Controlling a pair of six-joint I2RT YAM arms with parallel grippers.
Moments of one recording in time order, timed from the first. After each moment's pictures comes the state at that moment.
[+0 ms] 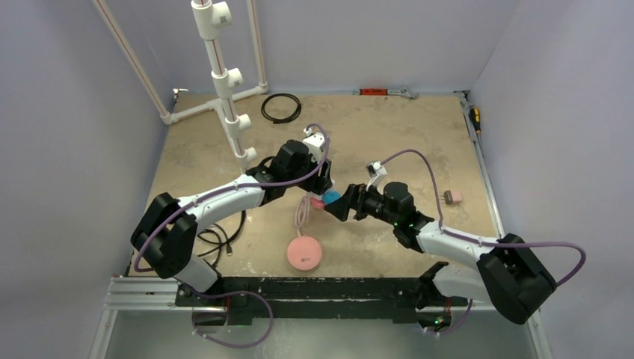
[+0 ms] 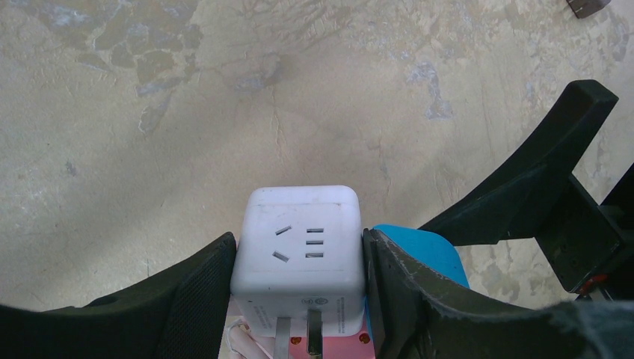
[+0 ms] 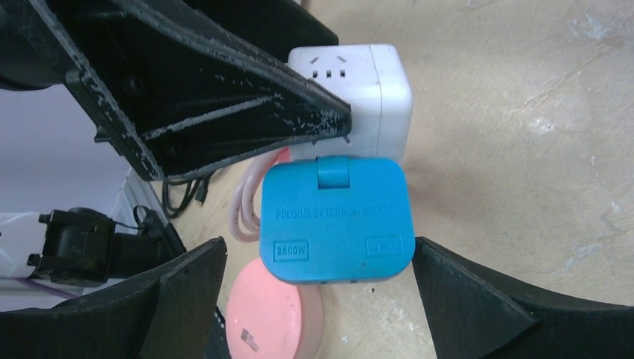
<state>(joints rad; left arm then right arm) -0.73 1.54 1.01 -0.08 0.07 -0.28 0.63 1.17 0.35 0.53 -0.30 0.67</state>
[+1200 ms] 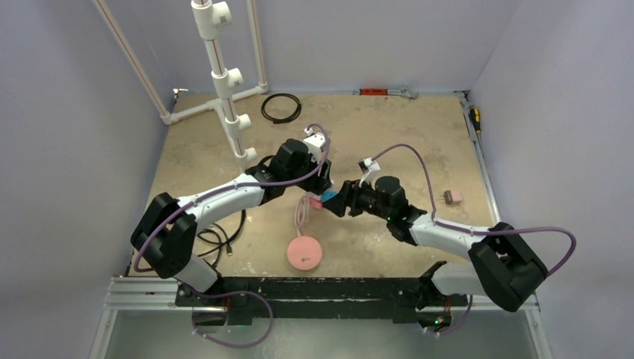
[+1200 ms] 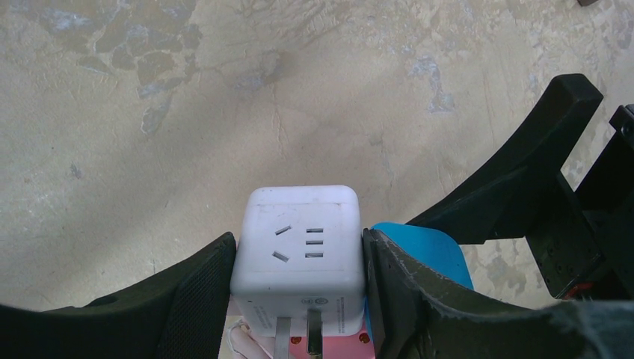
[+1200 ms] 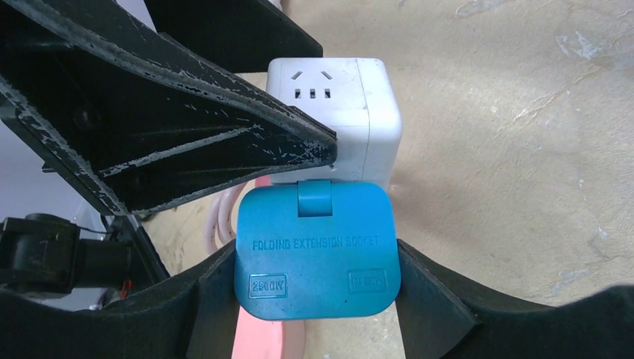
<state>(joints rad) -0.73 1.54 1.01 -0.09 0.08 -0.25 0.65 1.27 0.43 0.50 -0.25 0.62</state>
